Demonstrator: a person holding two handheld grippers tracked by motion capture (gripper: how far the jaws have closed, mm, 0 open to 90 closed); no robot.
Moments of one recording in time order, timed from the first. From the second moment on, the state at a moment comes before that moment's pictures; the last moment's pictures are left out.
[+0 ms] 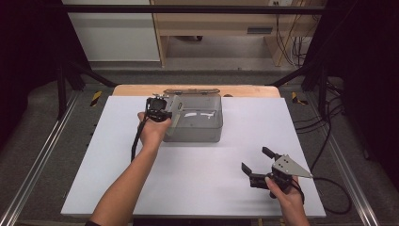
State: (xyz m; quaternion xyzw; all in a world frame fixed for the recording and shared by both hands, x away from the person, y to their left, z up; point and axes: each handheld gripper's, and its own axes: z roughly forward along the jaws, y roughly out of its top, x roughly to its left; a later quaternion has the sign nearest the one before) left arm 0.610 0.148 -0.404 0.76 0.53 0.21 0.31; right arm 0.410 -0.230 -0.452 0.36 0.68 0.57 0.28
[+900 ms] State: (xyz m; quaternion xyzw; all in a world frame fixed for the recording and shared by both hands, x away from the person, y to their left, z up) left arm 0.616 0.148 -0.408 0.76 0.54 0.21 0.31; right arm 0.410 -0.230 -0.453 0.36 0.68 0.57 0.28
